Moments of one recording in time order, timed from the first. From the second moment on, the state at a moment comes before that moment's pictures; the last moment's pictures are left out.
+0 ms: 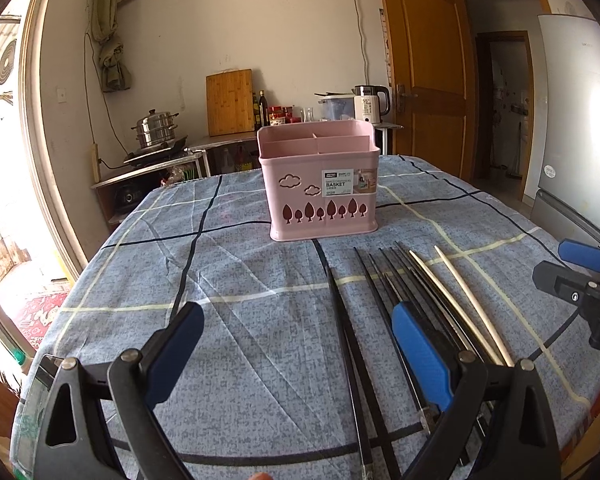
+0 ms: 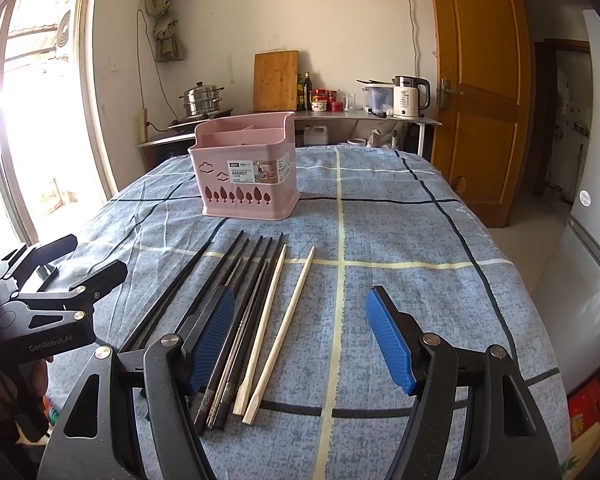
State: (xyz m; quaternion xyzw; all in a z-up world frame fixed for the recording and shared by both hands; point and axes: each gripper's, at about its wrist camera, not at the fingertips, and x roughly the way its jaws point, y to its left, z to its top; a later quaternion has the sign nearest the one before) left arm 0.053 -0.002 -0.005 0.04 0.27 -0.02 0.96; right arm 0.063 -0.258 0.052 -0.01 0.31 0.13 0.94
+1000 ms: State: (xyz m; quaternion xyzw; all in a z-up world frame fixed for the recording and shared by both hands) left arm 0.174 -0.024 -0.046 0.03 0.45 -0.08 0.89; right arm 0.205 -0.234 -0.005 -0.02 0.48 0.13 0.87
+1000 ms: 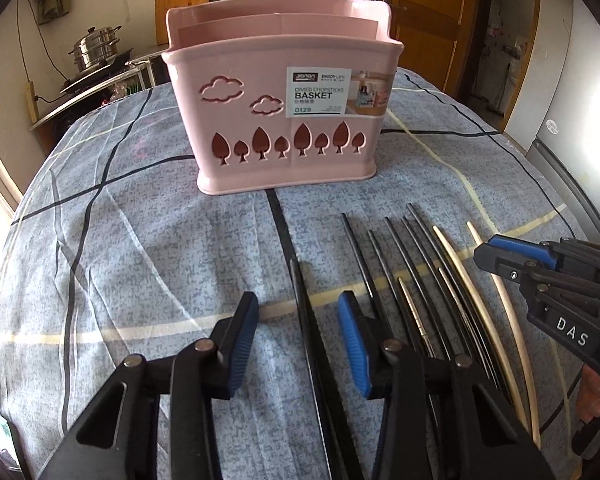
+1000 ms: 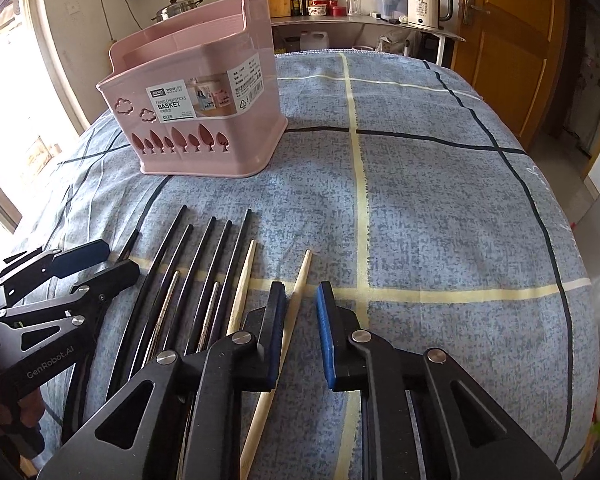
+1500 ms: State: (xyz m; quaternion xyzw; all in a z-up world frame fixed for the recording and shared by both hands) left arm 0.190 -0.019 -0.033 0.00 0.46 -0.09 0.88; right arm 0.205 -0.236 0.010 0.00 0.46 0.15 0.87
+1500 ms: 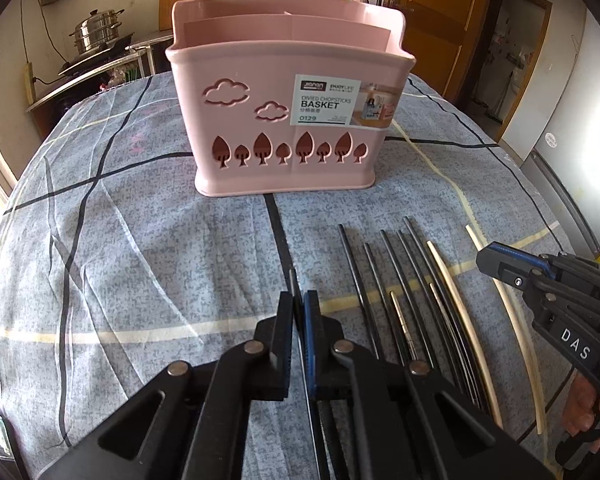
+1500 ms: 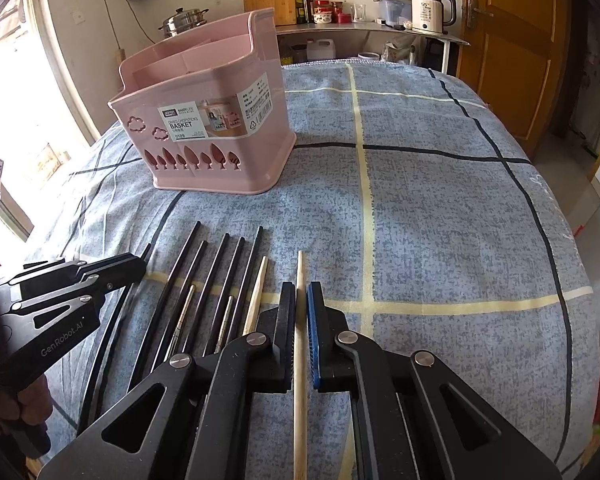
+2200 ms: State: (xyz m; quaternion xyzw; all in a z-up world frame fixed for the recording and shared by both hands) left arm 0.141 0.015 0.104 -0.03 0.32 -0.14 0.94; right arm 0.175 -0.256 0.121 0.03 0.33 0.19 0.92
